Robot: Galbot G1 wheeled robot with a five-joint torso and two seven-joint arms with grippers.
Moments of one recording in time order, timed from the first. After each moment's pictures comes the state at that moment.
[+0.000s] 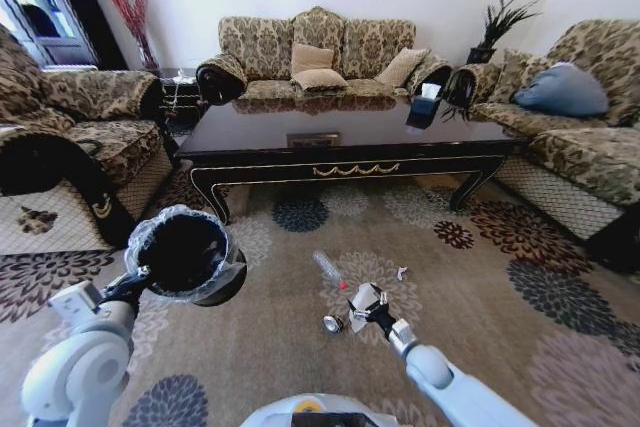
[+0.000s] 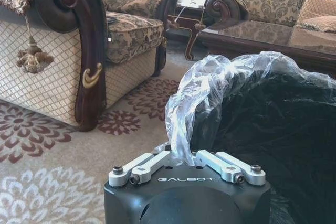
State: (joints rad) left arm 1.53 -1.31 -0.96 -2.45 -0.79 0.74 -0.52; right arm -1.09 0.85 -0.17 1.46 0.30 0.21 0.02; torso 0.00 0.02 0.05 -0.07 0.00
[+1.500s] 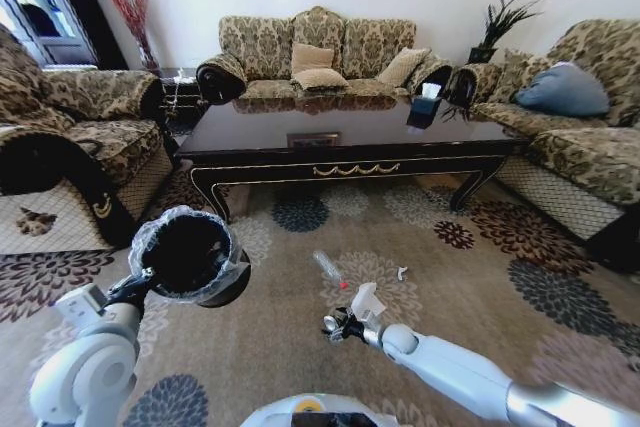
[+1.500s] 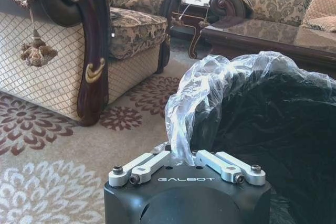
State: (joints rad) left arm 1.52 -1.35 -0.94 -2.45 -0.77 0.74 -0.54; right arm -0.76 0.86 -0.65 1.29 0.70 0.01 -0.13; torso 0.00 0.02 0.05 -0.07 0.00
